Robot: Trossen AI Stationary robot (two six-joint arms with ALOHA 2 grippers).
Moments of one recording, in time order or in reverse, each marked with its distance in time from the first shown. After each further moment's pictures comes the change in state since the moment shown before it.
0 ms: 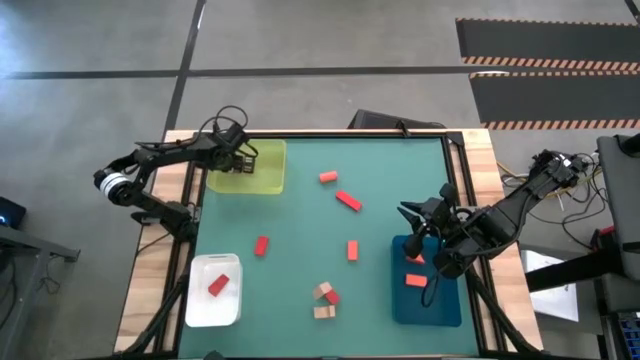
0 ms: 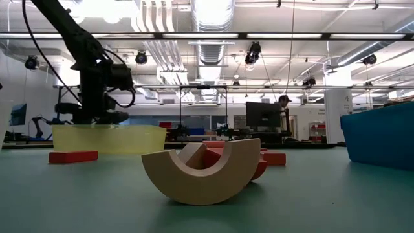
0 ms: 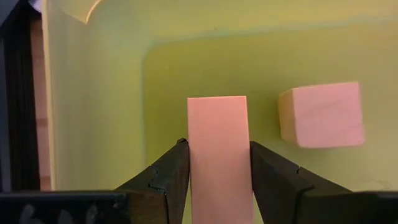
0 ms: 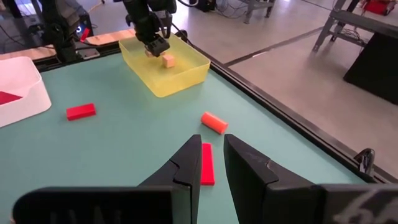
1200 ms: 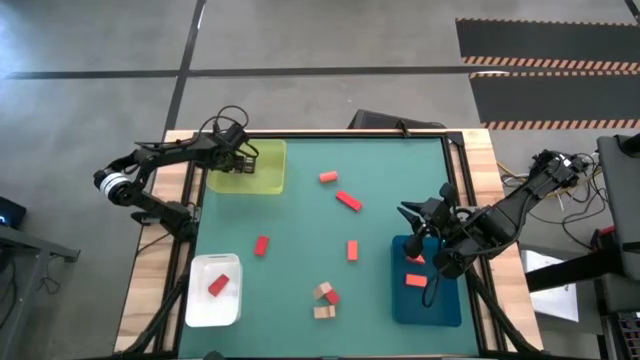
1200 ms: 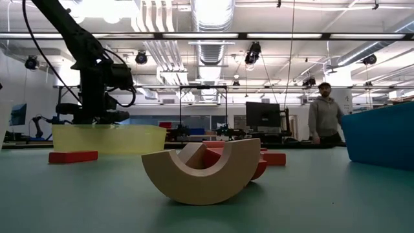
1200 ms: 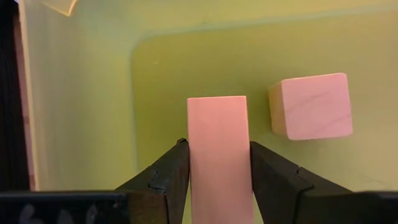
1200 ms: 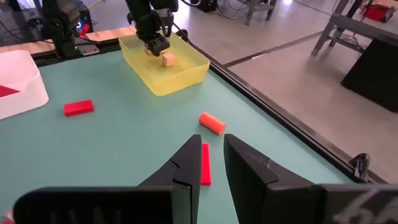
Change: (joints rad) left arm 0.000 0.000 0.005 -0.004 0.036 0.011; right arm 0.000 0.000 0.001 0.000 0.000 -0.036
